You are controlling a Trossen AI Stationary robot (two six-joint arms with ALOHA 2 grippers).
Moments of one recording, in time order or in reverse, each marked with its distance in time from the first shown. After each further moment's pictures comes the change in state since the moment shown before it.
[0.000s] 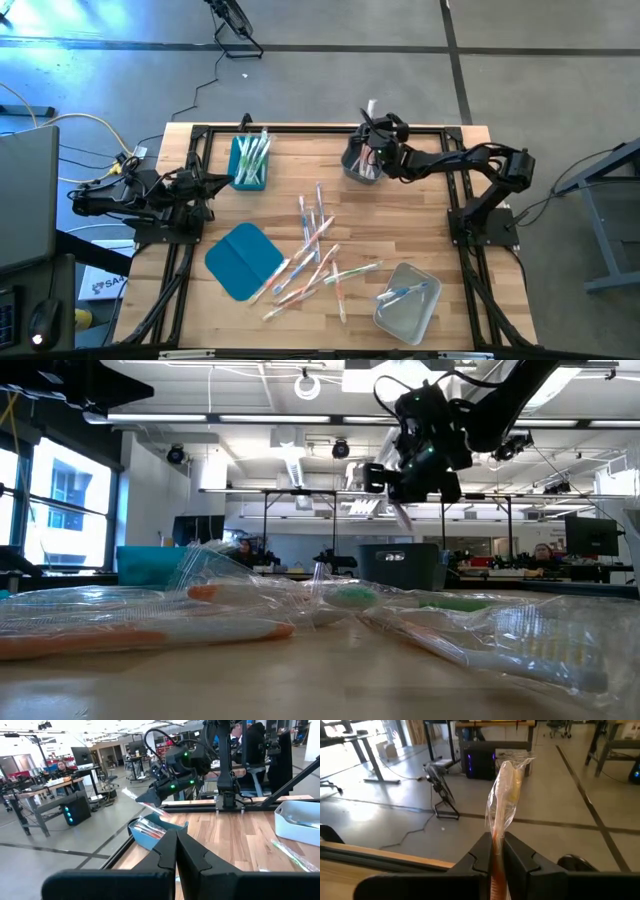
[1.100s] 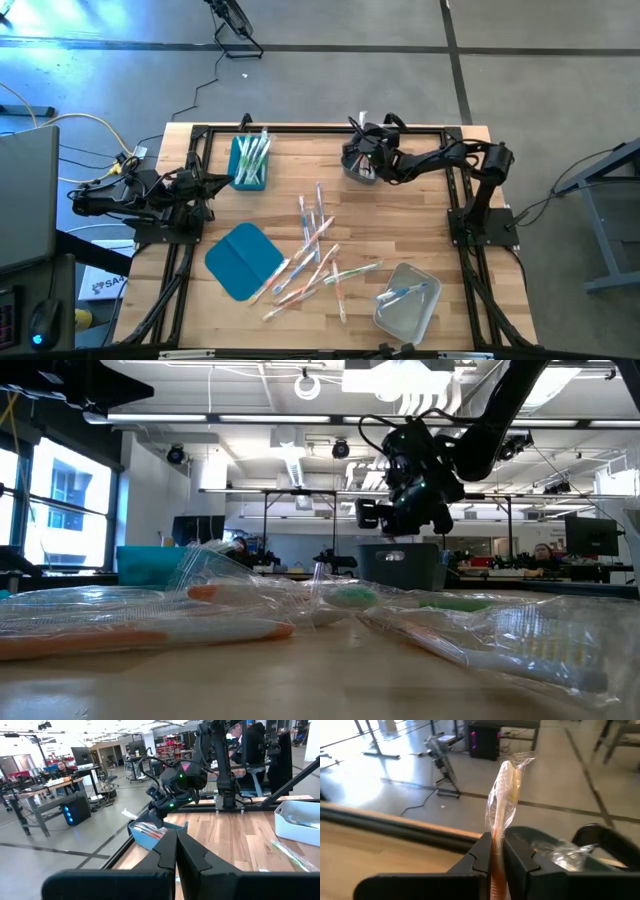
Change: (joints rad) left arm 0.000 0.000 0.000 0.000 0.001 0.000; right arm -0.020 0.177 0.000 0.070 -0.088 0.025
